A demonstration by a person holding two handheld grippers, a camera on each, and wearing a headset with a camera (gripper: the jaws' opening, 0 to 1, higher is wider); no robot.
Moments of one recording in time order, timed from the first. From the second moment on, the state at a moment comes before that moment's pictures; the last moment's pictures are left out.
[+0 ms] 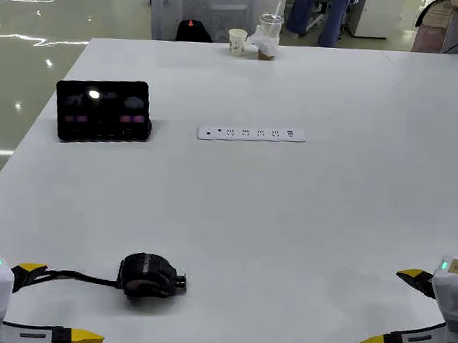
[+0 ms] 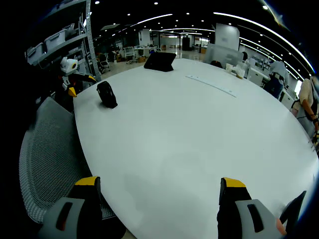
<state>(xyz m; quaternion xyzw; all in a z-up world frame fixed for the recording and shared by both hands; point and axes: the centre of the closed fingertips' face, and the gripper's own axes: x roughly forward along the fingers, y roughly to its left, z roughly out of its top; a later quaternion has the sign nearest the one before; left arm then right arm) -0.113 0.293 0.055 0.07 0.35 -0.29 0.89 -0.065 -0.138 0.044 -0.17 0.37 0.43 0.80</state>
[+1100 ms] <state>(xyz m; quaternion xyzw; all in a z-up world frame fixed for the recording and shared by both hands) -0.111 0.292 0.060 0.11 0.35 -0.34 0.87 -0.052 -0.127 0.055 -0.19 0.33 0.45 0.81</state>
